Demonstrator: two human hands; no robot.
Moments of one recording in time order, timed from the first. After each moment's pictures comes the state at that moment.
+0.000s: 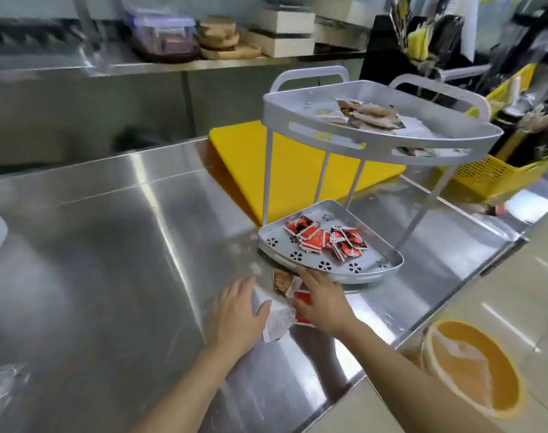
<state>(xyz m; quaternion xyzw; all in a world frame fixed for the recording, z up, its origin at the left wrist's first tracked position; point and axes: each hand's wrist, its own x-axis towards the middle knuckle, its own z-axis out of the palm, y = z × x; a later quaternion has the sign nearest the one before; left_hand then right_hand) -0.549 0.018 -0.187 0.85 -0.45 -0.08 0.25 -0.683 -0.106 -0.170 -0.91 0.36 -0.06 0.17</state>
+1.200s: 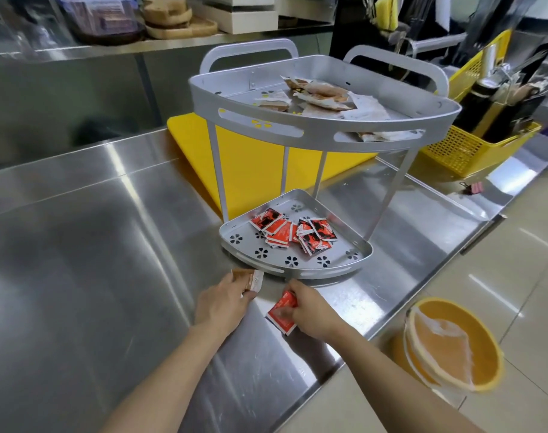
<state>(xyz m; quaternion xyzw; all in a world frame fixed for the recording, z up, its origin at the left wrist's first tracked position) -0.559 -0.046 -0.206 0.85 -0.51 -0.08 0.10 -0.719 -0.129 -0.179 -0.80 0.41 -0.02 0.43</state>
